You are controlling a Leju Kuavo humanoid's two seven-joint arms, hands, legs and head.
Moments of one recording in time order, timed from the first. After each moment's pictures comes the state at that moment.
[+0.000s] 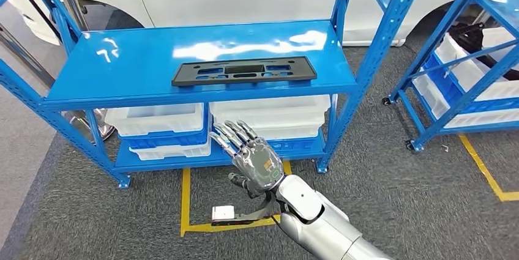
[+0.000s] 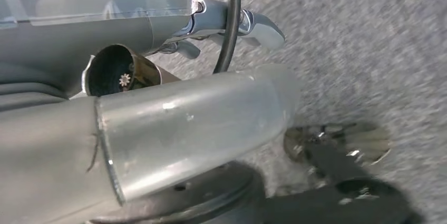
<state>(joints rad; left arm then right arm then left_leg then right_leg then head) -0.06 -0.17 0.39 -0.20 -0.58 0.16 0.04 -0.54 0.07 0.88 -1.00 1.05 -0.54 -0.15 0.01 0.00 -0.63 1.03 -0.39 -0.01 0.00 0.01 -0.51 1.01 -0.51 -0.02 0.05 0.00</state>
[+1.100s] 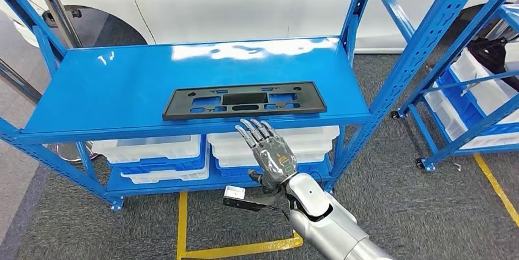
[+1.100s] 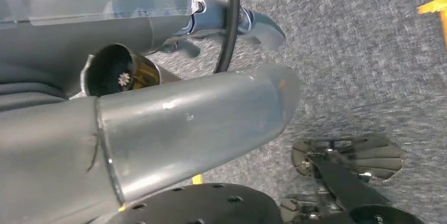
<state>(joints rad) -0.05 -0.16 0.42 -0.20 -0.60 0.16 0.03 -0.52 0.06 0.81 -0.94 1.09 -0.48 -0.01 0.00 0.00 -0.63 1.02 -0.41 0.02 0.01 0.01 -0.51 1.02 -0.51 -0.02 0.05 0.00</state>
